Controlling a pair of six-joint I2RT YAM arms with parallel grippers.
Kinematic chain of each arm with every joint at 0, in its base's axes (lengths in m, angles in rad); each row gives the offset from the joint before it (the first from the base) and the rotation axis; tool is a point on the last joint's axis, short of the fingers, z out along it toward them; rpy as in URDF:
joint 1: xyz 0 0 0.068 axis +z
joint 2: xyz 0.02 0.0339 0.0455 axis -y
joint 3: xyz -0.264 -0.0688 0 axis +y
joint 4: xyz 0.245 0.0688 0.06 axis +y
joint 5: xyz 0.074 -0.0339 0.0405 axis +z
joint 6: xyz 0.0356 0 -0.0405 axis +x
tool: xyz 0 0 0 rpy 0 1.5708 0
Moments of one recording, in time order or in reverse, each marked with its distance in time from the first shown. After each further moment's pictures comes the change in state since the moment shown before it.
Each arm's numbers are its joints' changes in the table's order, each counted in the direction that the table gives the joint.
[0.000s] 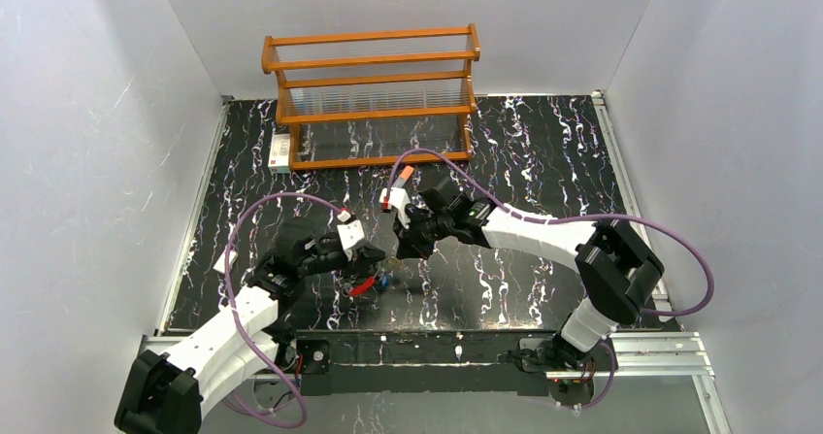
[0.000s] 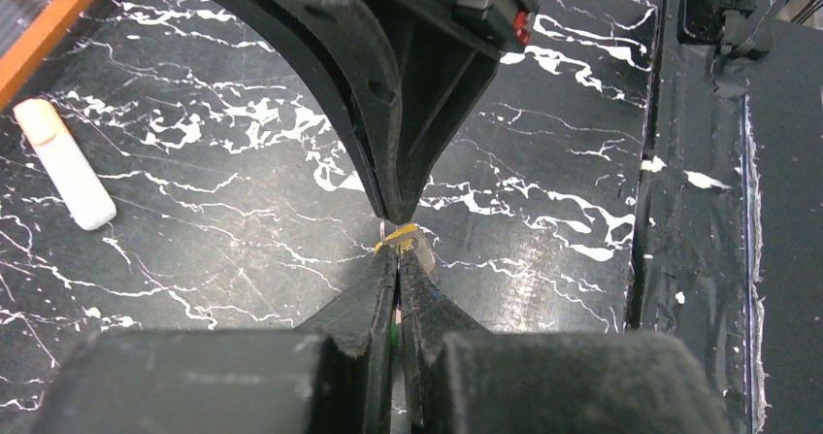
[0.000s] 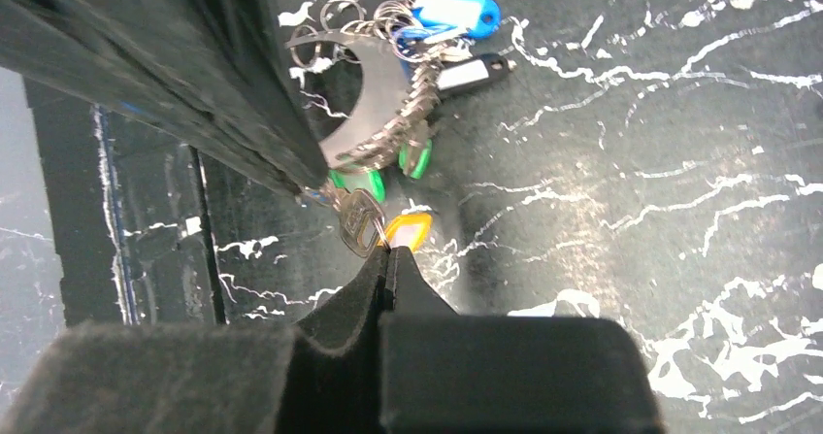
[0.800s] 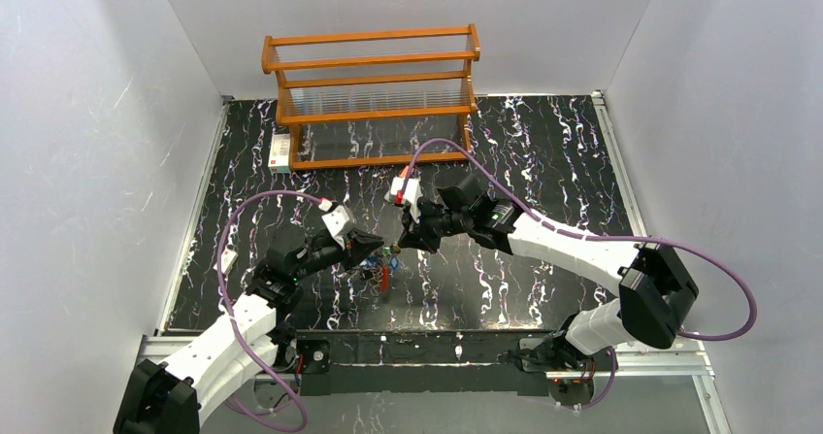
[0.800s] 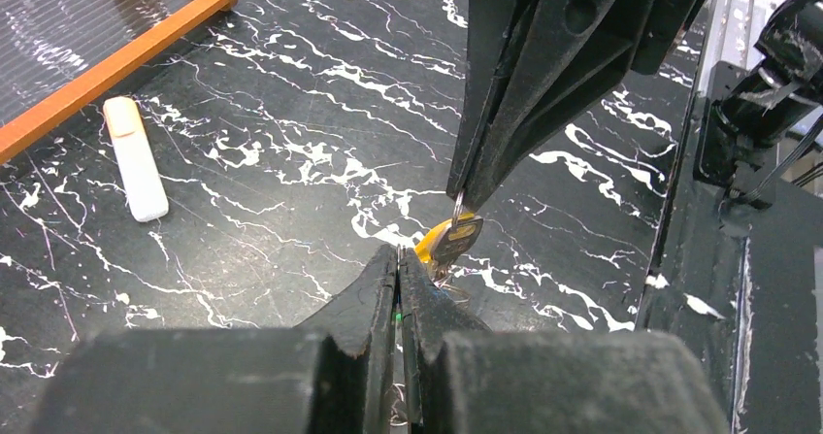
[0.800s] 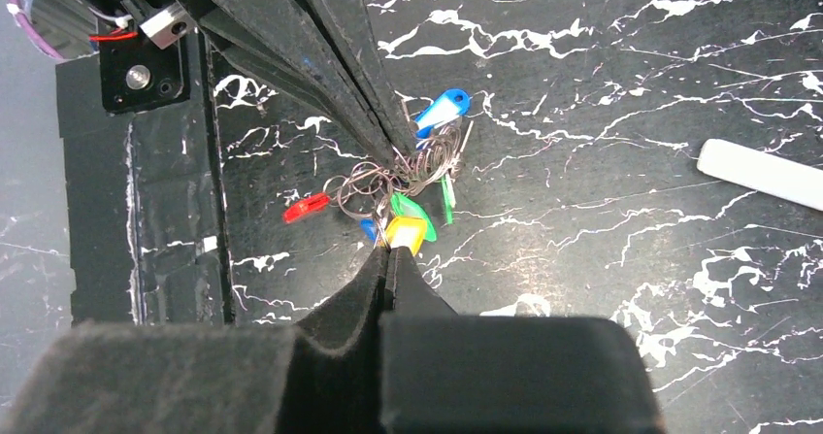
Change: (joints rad) left arm 0.000 0.067 0.052 -0.205 0.149 -0.275; right arm -0.002 0.185 0.035 -0.016 -0.037 -0.017
